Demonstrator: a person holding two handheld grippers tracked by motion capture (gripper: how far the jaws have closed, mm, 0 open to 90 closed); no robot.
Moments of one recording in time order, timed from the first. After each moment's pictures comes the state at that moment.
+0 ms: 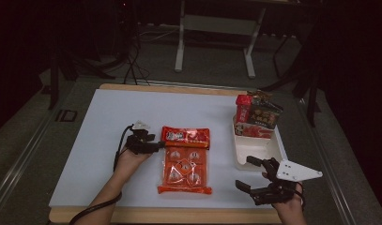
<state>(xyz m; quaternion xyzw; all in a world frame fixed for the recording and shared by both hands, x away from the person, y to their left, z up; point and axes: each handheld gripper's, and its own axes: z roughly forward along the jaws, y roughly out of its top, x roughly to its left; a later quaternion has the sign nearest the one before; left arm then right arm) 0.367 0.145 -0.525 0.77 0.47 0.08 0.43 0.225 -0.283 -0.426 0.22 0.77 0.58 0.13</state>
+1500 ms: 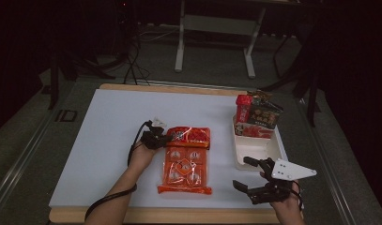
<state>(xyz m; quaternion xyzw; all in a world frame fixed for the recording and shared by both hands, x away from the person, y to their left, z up) 0.391 0.102 -0.531 0.81 0.42 0.11 0.39 0.230 -0.279 -0.434 0.21 0.79 0.56 0.13</state>
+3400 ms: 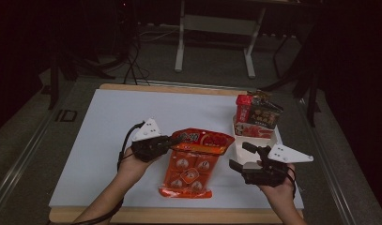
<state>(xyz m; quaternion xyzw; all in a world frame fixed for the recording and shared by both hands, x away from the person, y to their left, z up) 0.287 0.099 -0.409 0.79 0.25 0.14 0.55 0.257 -0.263 -0.415 0.28 0.76 0.57 0.15</state>
